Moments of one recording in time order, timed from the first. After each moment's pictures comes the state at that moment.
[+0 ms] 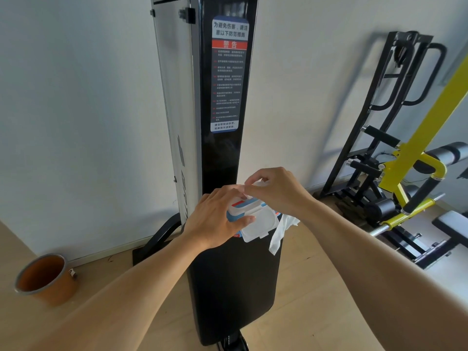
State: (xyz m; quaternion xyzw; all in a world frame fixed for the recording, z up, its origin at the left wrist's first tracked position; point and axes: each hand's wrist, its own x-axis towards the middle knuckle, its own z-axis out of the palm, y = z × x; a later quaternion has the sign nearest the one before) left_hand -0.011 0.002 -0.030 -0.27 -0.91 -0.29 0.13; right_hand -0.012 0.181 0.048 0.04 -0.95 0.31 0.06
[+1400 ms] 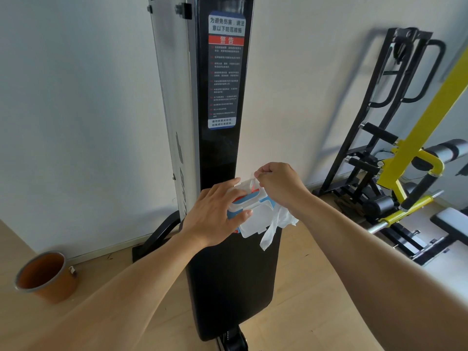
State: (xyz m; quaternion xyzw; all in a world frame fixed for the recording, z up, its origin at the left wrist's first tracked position) left_hand -0.014 0.004 -0.038 -0.28 -0.92 -0.23 0.16; right_hand -0.019 0.180 0.048 -0.09 -0.91 0.40 0.07
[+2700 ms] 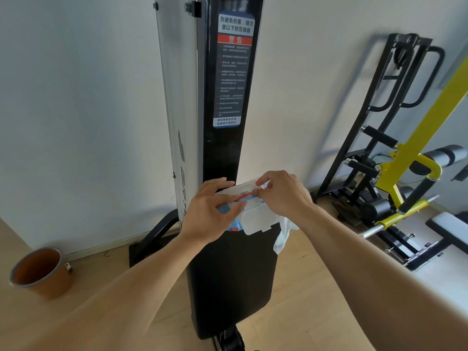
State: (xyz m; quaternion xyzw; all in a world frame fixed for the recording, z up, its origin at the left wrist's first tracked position) left_hand -0.013 -0.002 -0.048 -0.22 -0.84 -0.43 0.26; right_hand -0.010 0.188 0.029 -0.05 -0.97 0.20 0.07
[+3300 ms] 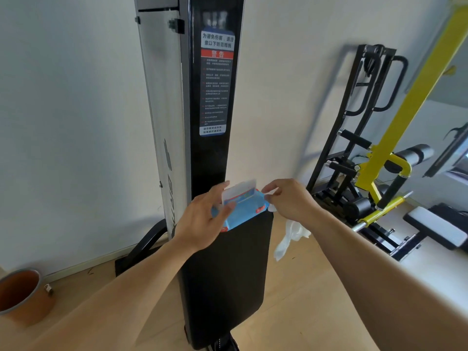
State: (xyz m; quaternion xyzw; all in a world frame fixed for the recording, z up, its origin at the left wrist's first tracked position) left_hand -0.004 -0.004 -0.035 -0.27 -0.85 -0.43 0.12; right_hand 0.011 0.221 0.039 -0.12 -0.95 0.29 0.04
